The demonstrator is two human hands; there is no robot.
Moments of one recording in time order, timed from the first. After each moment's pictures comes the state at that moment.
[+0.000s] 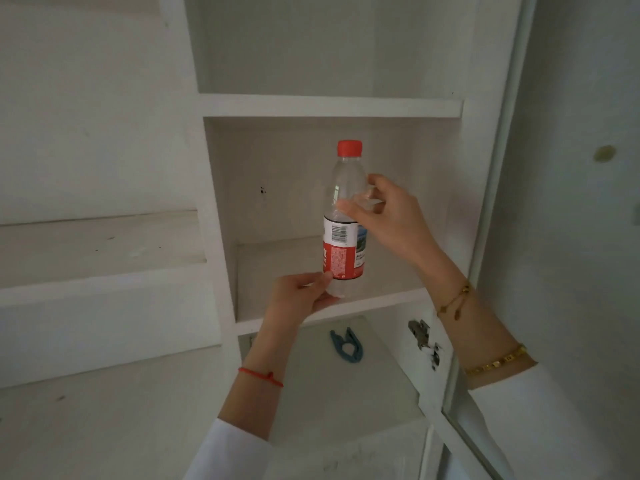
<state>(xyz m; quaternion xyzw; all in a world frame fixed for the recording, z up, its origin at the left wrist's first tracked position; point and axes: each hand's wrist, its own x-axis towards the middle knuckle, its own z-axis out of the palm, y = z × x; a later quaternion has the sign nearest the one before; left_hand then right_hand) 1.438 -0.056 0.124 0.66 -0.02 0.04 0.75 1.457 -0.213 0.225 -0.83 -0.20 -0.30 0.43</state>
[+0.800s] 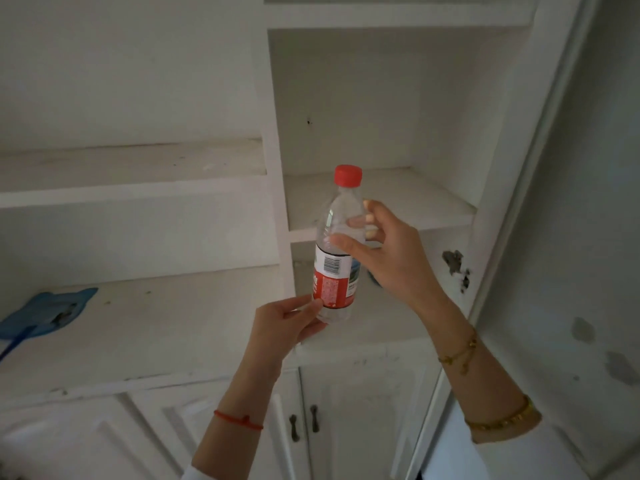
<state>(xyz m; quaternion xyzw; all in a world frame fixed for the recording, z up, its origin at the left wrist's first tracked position) 1.288 0.001 0.024 0.61 0.11 0.04 0.78 1.338 -0.164 0.119 -0.81 -0.25 -0.16 0.51</state>
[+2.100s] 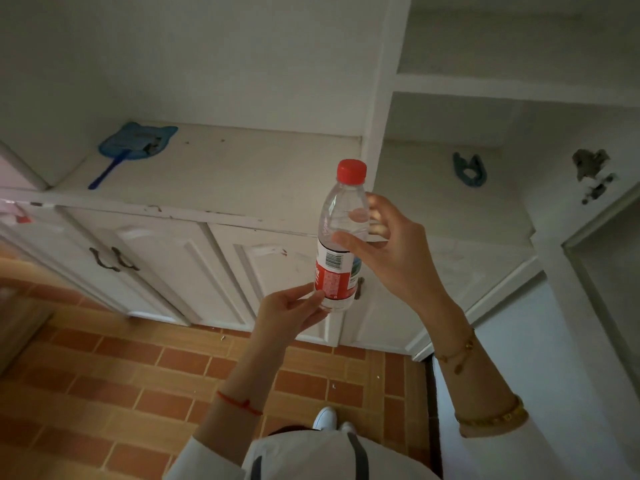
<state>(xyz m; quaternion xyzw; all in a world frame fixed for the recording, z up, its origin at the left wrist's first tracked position) 1.139 0.035 -0.095 0.56 0.31 0.03 0.76 1.250 -0.095 -0.011 -0.81 -0.30 0.04 0.50</state>
